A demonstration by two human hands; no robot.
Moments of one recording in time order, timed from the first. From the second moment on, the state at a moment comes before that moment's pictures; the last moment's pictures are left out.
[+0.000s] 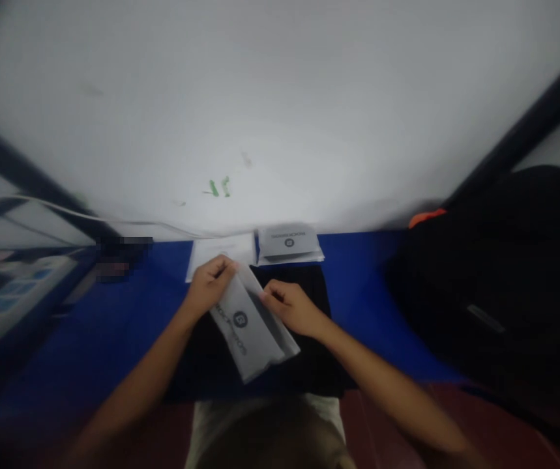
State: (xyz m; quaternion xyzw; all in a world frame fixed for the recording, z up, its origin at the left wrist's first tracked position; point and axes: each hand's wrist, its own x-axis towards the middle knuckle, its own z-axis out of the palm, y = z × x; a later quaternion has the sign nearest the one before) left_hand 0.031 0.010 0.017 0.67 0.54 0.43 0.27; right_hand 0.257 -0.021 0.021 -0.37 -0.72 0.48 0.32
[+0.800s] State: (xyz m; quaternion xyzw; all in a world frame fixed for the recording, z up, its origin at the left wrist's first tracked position) left_hand 0.037 0.009 0.006 0.63 0.52 0.44 0.37; right_hand 0.268 -0.014 0.007 -0.38 -0.71 0.52 0.29
